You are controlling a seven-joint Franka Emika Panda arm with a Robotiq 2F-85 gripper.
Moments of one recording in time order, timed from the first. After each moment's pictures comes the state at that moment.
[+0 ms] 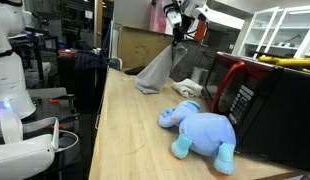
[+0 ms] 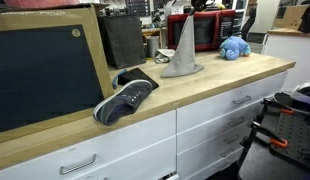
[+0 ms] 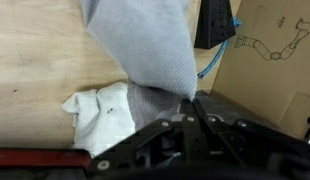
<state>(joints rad) -0.30 0.26 -0.21 -1.60 0.74 1.82 -0.48</state>
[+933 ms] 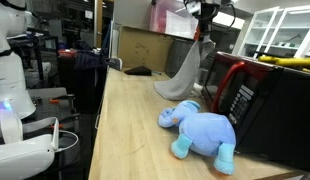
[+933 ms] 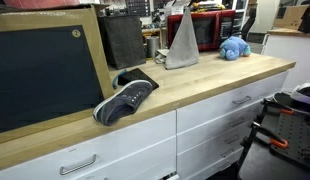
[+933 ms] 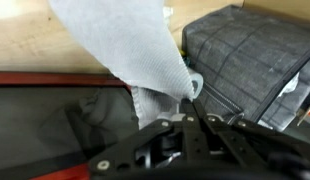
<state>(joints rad) -0.37 0.40 -0.19 -1.32 0.72 1.95 -0.22</state>
